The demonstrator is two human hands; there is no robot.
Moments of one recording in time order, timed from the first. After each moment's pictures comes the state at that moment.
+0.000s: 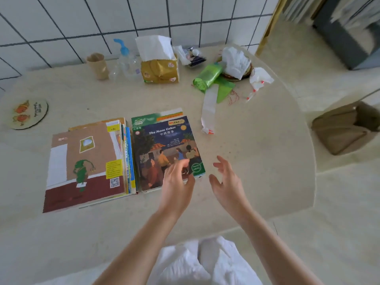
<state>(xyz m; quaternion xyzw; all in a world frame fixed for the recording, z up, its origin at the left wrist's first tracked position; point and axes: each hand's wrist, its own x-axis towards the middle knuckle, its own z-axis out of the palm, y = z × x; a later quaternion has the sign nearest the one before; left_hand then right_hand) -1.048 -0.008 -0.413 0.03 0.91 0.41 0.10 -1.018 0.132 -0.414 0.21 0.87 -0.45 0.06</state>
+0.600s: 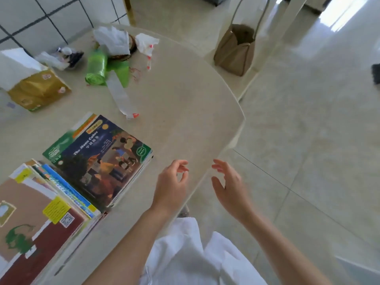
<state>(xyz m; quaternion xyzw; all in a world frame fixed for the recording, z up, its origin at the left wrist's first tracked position) -0.994 0.001 -0.419 0.31 0.82 0.38 0.30 -0.852 0.090 -0.410 0.45 0.80 -0.39 -0.10</state>
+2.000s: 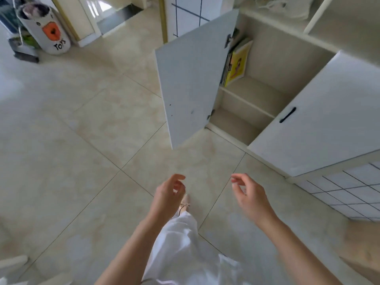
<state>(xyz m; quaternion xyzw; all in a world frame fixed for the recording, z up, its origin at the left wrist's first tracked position) -0.277 0.011 -0.467 0.79 0.36 0.00 0.50 -0.154 -0.184 -0.421 0.89 0.15 -0.25 -0.36</state>
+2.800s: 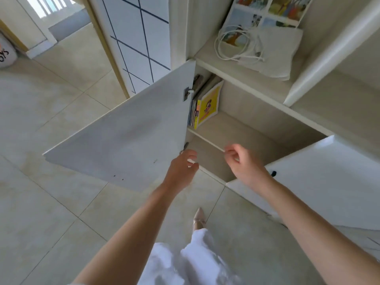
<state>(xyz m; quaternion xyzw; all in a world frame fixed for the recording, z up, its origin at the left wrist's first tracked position) 0.192 0.084 -0.467 0.79 0.28 -0.05 0.55 0.284 -0.077 -0.402 0.91 0.19 -0.24 -0.29</state>
